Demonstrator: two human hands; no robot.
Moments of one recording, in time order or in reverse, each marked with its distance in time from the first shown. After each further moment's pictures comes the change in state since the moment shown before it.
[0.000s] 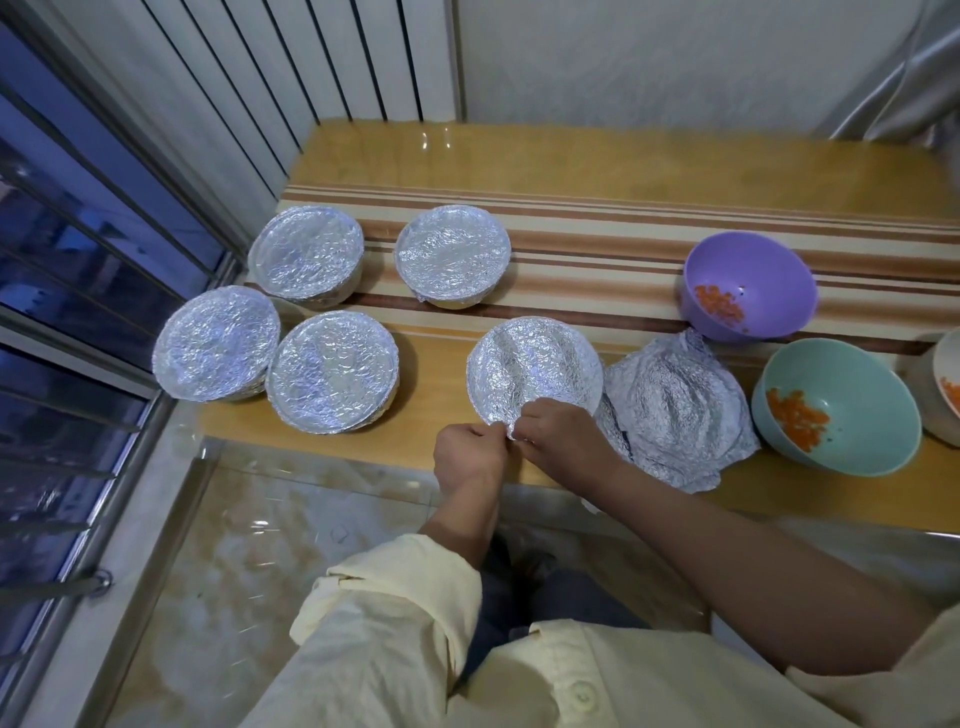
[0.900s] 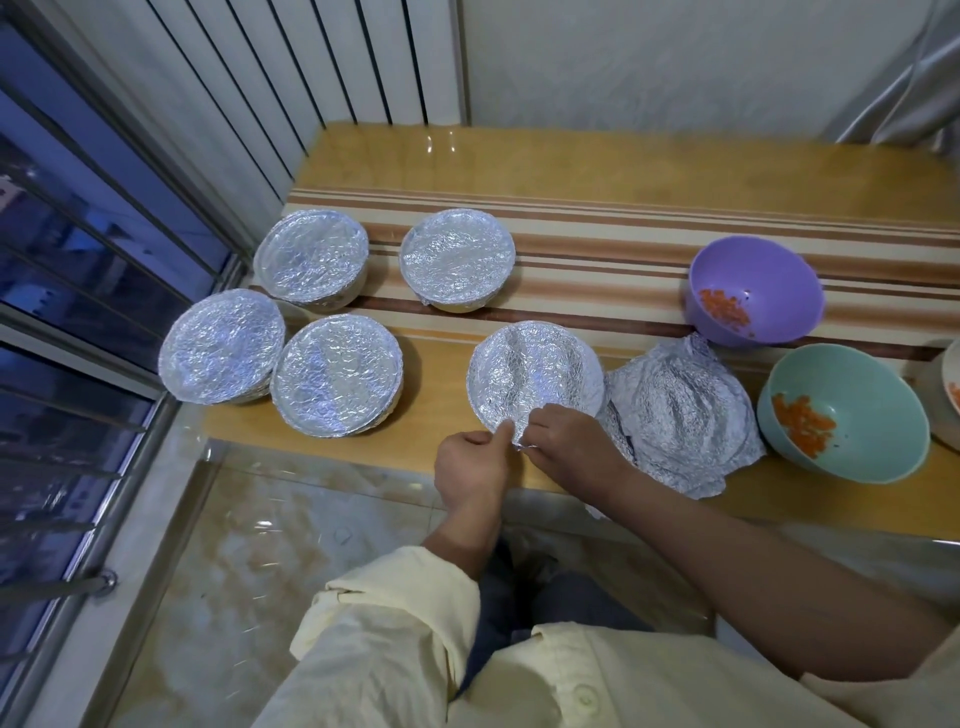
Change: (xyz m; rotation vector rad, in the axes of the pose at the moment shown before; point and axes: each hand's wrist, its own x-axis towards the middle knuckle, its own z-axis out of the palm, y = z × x) left_hand 0.001 -0.007 -0.001 0.017 0.040 0.043; right_hand -0.006 0.004 -0.001 -0.012 0.002 -0.039
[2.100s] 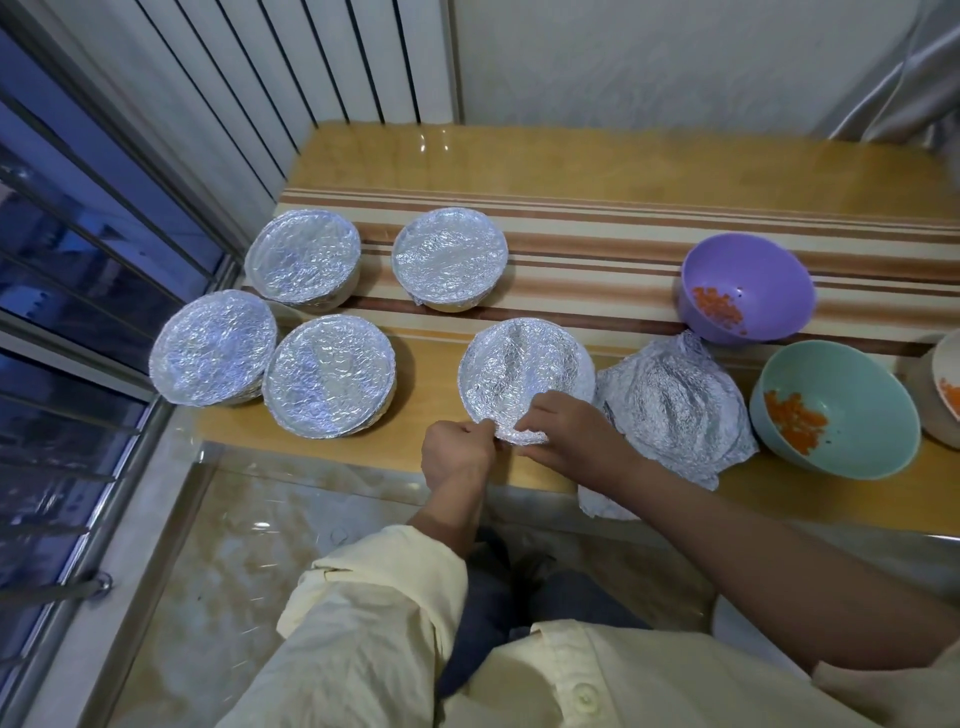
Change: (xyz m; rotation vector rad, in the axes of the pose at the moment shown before) left_hand 0.012 0.009 -0.004 0.035 -0.068 -0.022; right_hand -0.004 0.017 -0.009 0.171 -0.012 0.031
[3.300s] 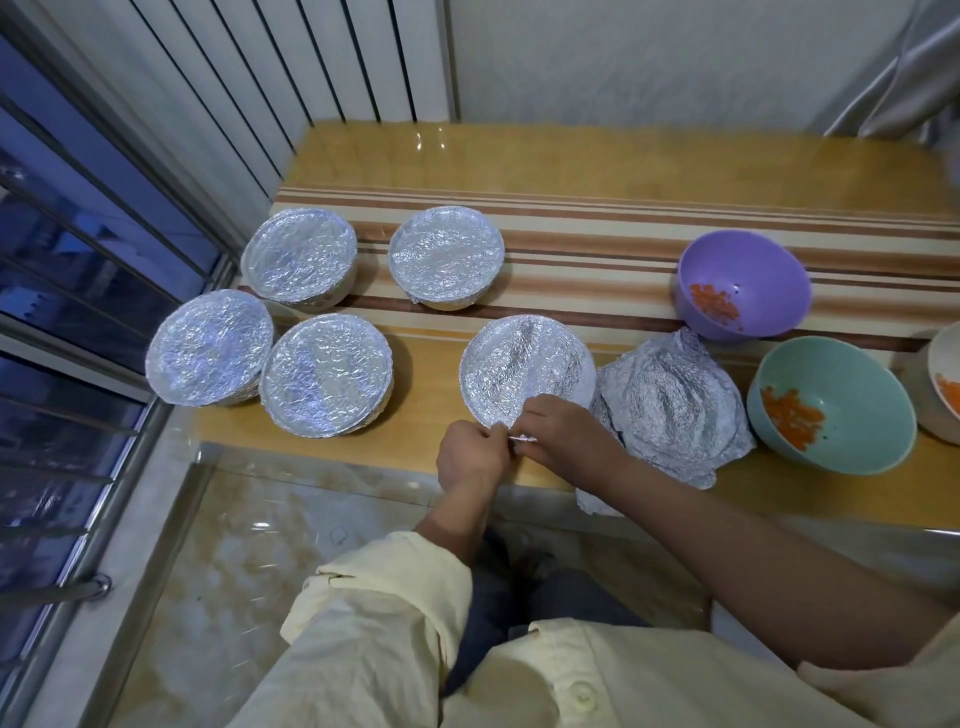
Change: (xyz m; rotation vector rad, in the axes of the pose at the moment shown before) left_hand 0.000 -0.004 0.012 0.251 -0.084 0.101; right_hand 0.003 -0.004 0.009 -0.052 -0.002 -0.018
